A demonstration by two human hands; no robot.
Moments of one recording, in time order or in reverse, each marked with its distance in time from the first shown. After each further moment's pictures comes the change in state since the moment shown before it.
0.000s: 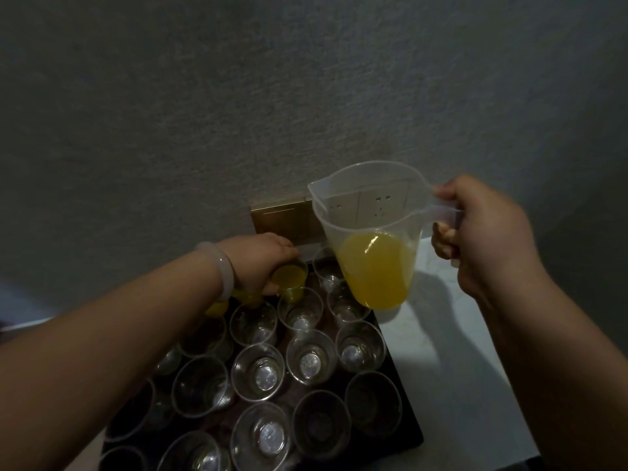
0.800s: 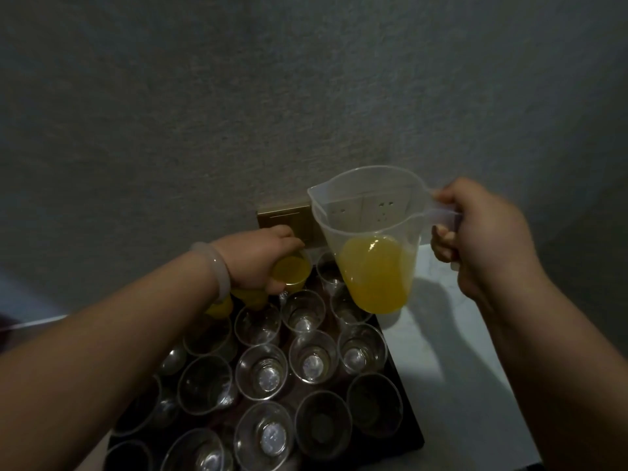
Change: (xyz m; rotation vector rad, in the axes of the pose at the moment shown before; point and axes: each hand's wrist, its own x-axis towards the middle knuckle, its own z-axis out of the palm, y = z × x) left_hand -0.019 0.005 -0.014 -0.091 0.102 -0.063; right_hand -0.004 -0.004 0.001 -0.021 -0.022 -0.017
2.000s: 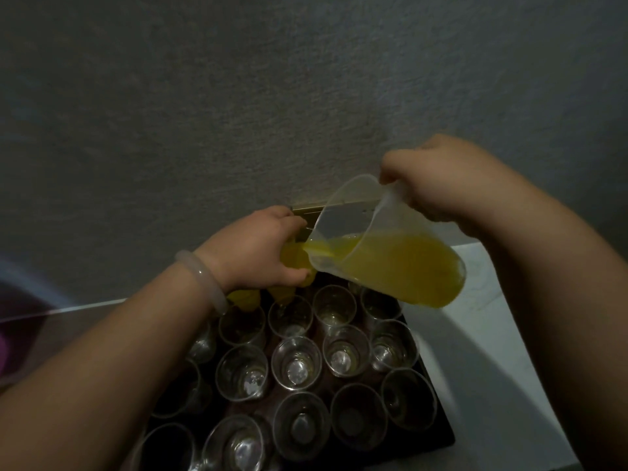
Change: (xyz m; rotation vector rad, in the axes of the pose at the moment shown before) left_hand -0.064 0.001 -0.020 -0.137 0.350 -0.123; right_hand -0.014 -0.057 0.072 -0.927 -0.266 -0.177
